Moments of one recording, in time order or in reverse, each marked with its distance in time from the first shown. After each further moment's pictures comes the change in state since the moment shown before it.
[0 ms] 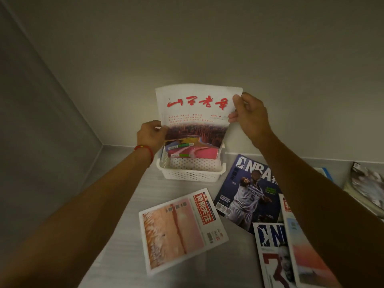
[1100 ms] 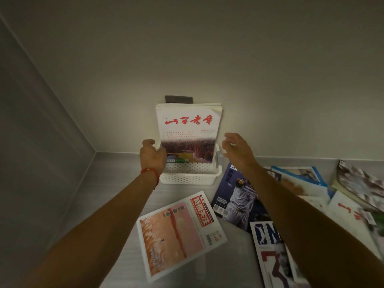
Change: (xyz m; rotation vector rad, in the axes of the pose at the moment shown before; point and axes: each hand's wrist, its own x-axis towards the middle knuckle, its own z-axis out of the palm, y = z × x) left_hand -0.030 -0.032 0.024 -0.075 -0.011 -0.145; right_hand -0.055 0.072 0.021 -0.036 -0.148 0.297
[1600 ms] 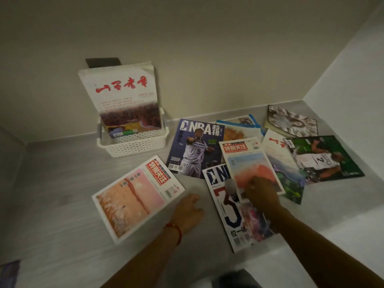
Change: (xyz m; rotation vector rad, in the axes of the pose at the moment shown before) left_hand -0.270 -0.128 0.114 0.266 -0.873 0.034; right_hand -0.253 0.205 -0.124 -0.579 0.141 0.452
